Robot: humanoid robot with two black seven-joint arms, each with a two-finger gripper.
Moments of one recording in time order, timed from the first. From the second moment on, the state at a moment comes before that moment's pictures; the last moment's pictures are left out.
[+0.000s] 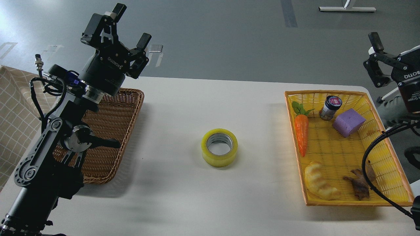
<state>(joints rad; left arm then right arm) -0.31 0.19 -1.46 -1.46 0.92 -0.35 -0.24 0.18 -0.16 1.81 1.64 -0.64 0.49 -0.08</state>
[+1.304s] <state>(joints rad) -0.25 0.26 -1.20 -1.64 1.99 -0.16 0.04 0.24 -0.13 1.81 1.55 -0.64 0.49 -0.07</state>
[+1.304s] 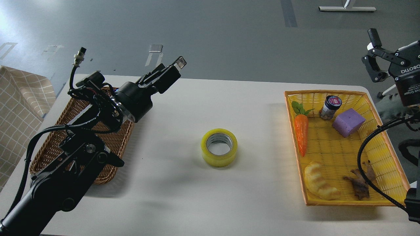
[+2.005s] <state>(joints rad) -0.17 0.18 -0.99 -1.62 2.18 -0.16 0.19 0.23 -0.14 1.81 1.55 -0.64 0.49 -0.07</state>
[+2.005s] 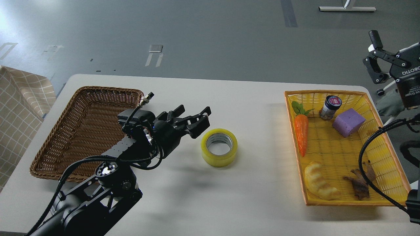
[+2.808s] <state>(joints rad) -0.10 0.12 -0.99 -1.52 2.18 -0.13 0.19 0.21 -0.13 1.82 1.56 -0.64 0.49 -0.07</state>
